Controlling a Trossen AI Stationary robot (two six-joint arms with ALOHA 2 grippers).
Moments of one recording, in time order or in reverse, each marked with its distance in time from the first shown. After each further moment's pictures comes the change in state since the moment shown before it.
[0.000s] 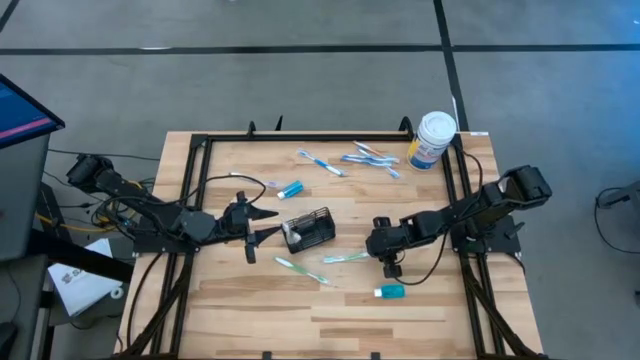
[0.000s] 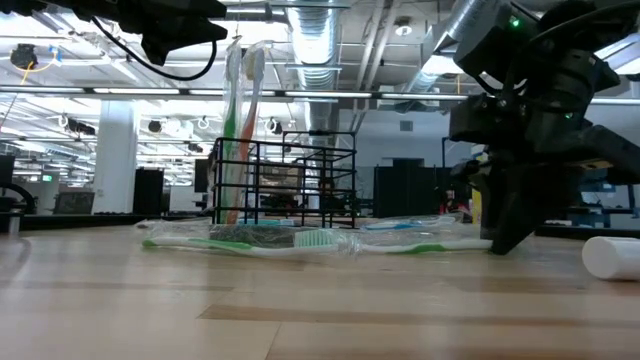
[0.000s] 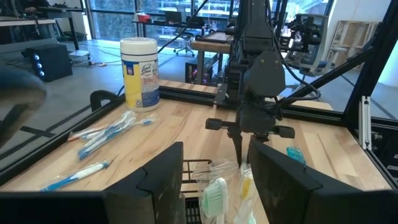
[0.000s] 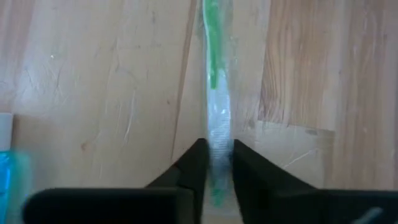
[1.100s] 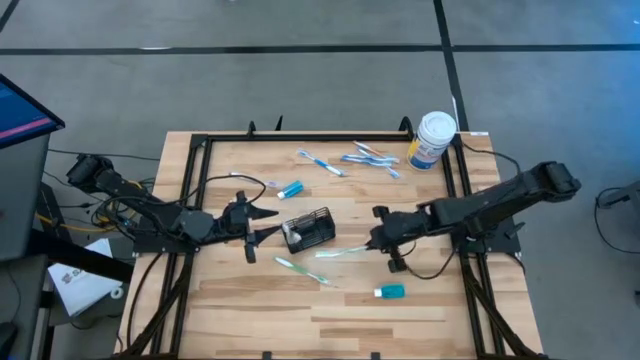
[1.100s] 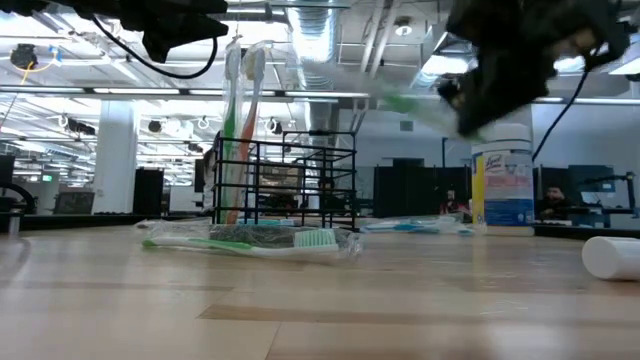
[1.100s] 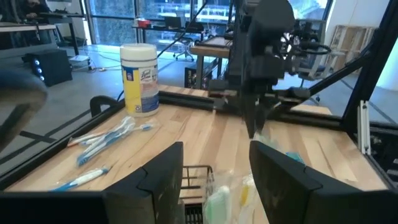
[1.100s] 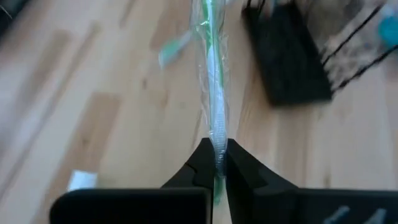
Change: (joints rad) left arm 0.000 0.000 -0.001 0.034 0.000 0.021; right arm 0.005 -0.304 0.117 -0.094 -0.010 -0.095
